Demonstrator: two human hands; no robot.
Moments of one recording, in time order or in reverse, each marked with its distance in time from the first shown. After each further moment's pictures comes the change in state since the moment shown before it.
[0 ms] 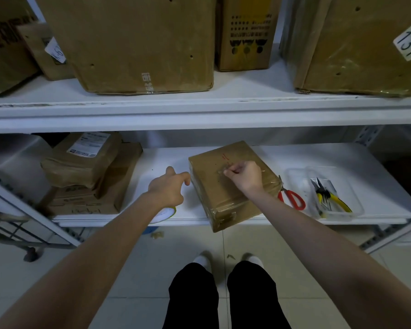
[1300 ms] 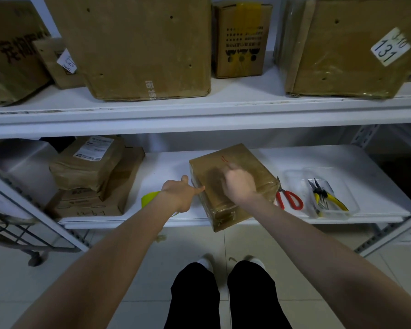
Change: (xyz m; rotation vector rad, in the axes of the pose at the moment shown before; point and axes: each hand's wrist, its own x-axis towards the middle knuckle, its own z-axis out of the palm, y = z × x) left_hand -0.022 0.034 -0.012 0.477 -0.177 0.139; right_hand -0.030 -0.019 -0.002 -0.707 -0.056 -0.417
